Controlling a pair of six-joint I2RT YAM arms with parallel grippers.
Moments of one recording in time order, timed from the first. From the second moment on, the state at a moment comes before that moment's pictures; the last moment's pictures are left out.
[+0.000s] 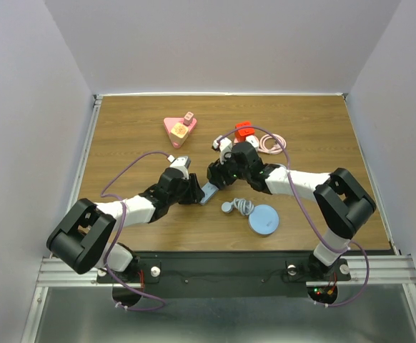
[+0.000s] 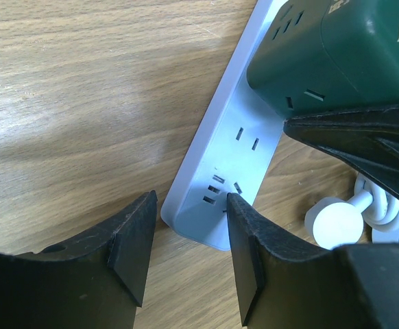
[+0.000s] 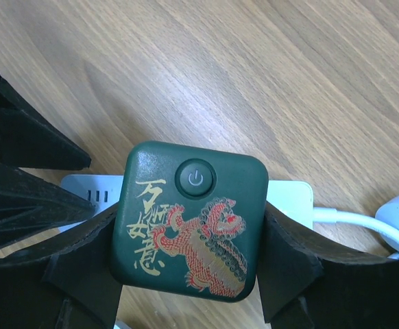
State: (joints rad) left arm -0.62 1.37 0.46 0.27 0.05 -0.58; right arm 0.71 1.71 0.96 0.16 -0.21 0.02
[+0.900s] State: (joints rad) left arm -0.62 1.37 0.46 0.28 0.08 -0.58; right arm 0.72 1.63 0.78 0.33 -0.15 0.09
